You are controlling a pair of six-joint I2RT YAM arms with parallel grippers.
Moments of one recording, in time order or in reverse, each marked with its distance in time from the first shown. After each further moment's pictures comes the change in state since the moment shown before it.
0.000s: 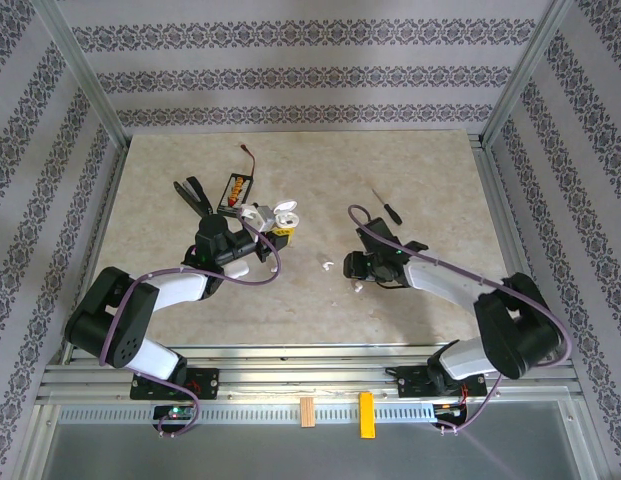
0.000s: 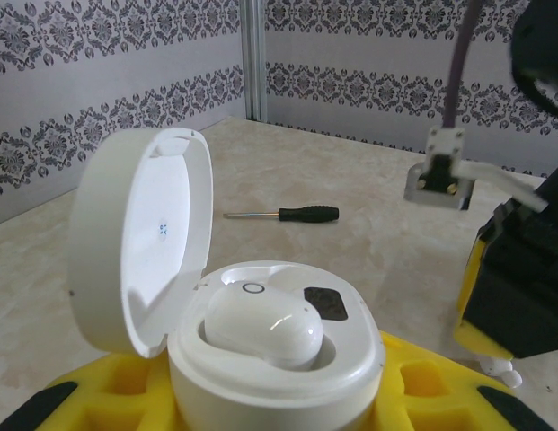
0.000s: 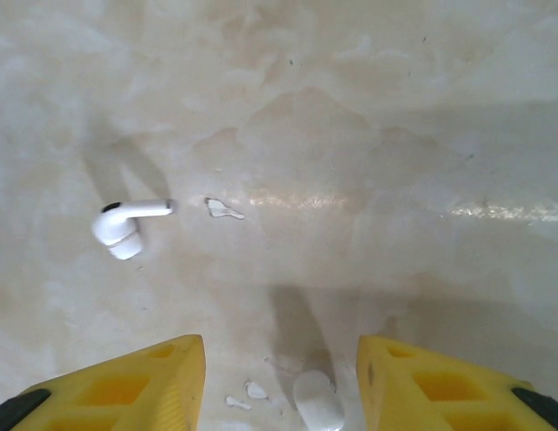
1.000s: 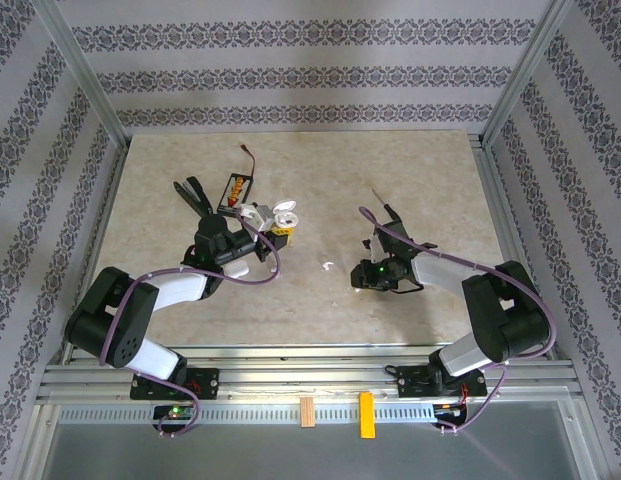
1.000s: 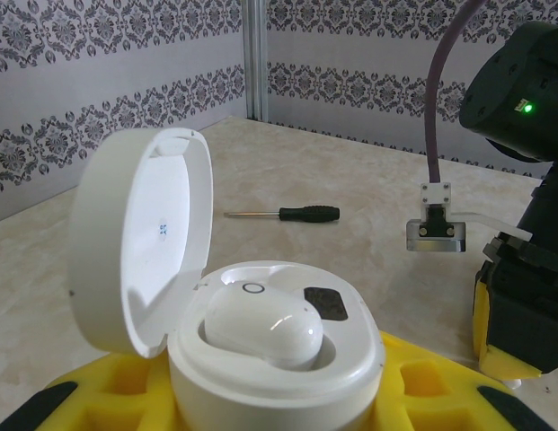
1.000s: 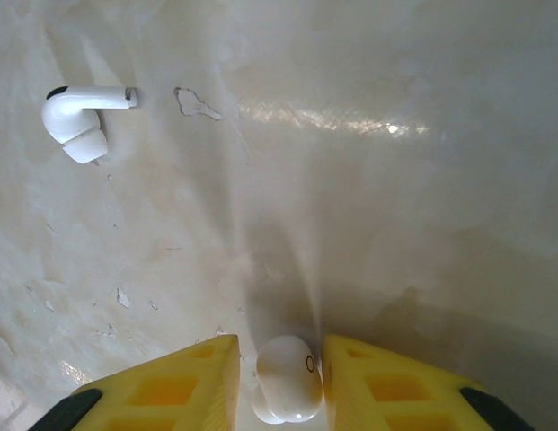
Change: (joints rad) left arm 0.004 0.000 0.000 0.001 0.004 -0.009; right arm -0.172 0.101 -0.074 0.052 -0.377 -0.192
